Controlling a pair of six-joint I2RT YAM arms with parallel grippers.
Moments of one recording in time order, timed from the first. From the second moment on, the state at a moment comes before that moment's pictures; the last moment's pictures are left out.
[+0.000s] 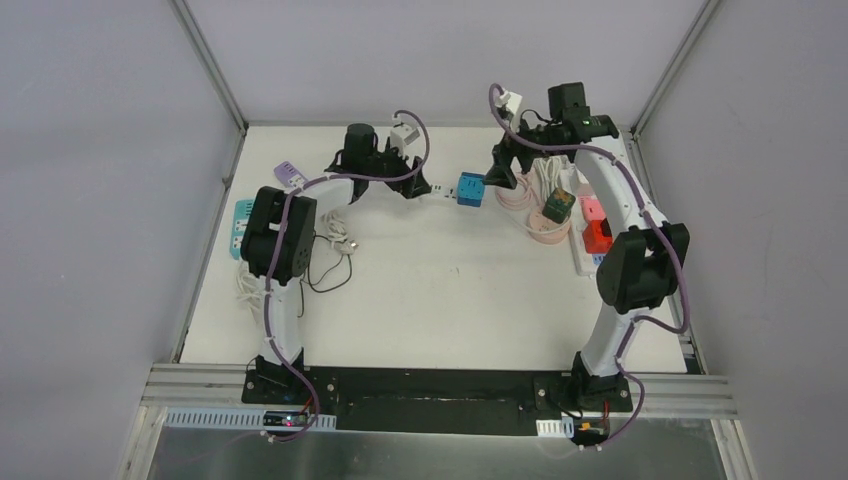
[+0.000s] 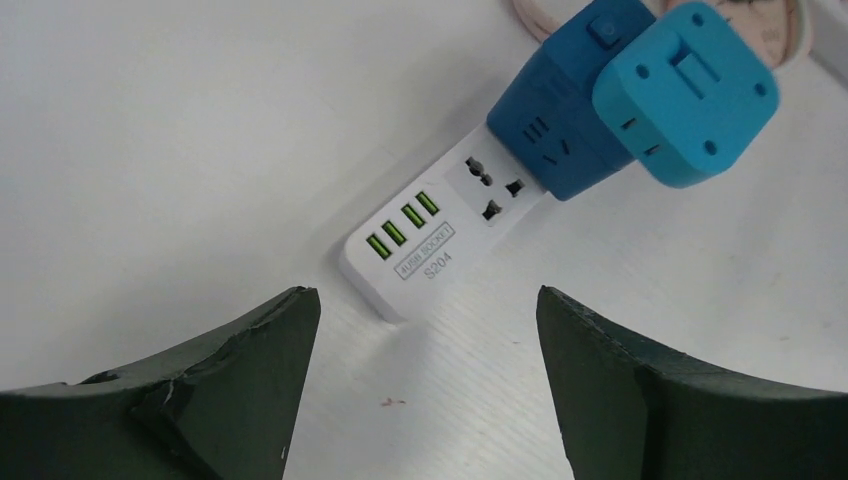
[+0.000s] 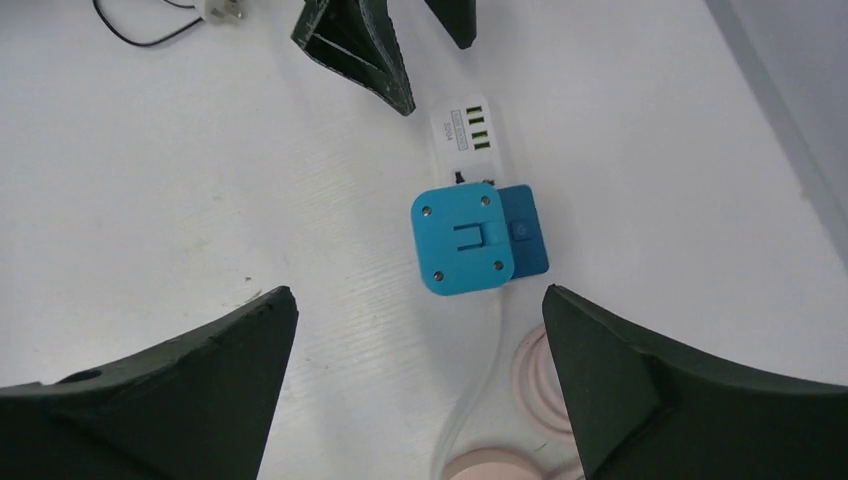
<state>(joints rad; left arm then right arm) -0.30 2.05 1.39 0.29 0.73 -0.08 0.24 1.86 1.82 -0.85 -0.81 -0.79</state>
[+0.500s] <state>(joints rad) -0.40 2.22 1.58 0.01 0.67 0.57 0.10 1.82 1.61 -0.74 -0.95 -0.25</state>
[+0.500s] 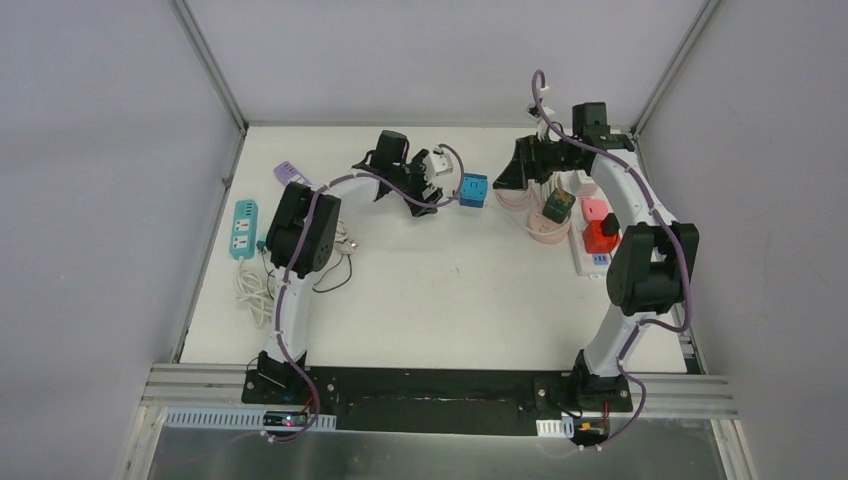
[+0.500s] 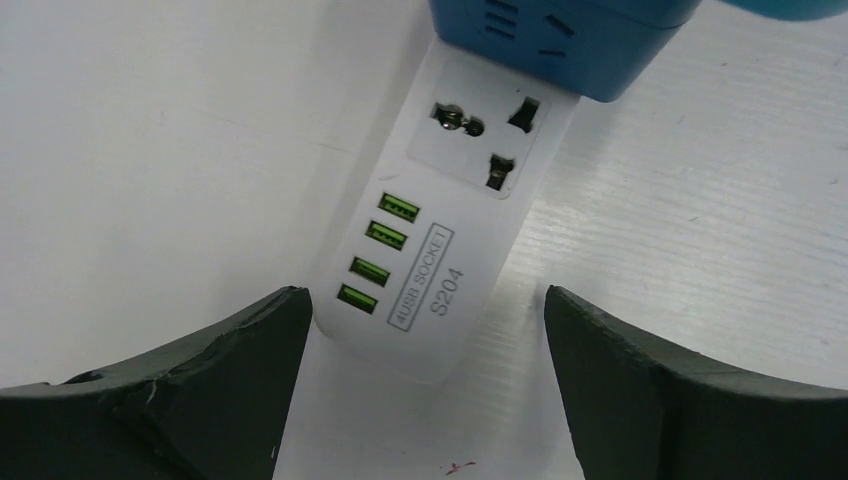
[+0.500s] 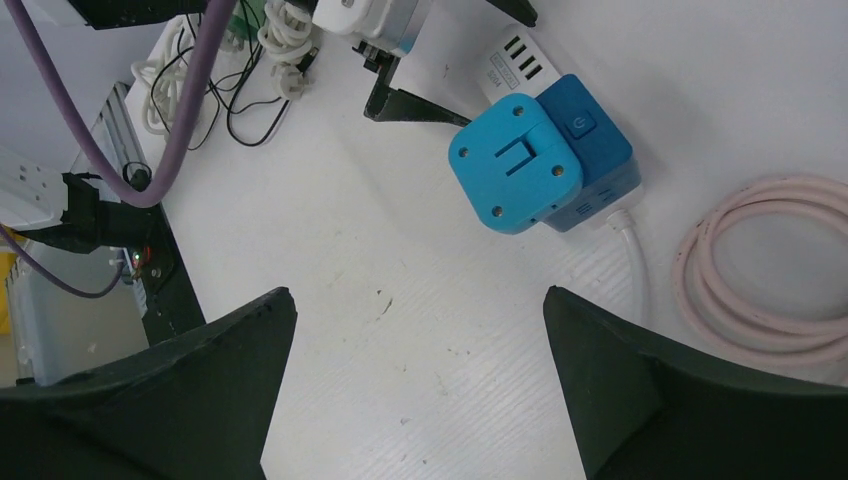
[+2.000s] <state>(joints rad) -0.74 1.73 0.92 0.12 0.35 0.46 0.16 1.68 1.55 -1.21 -0.97 -0.96</state>
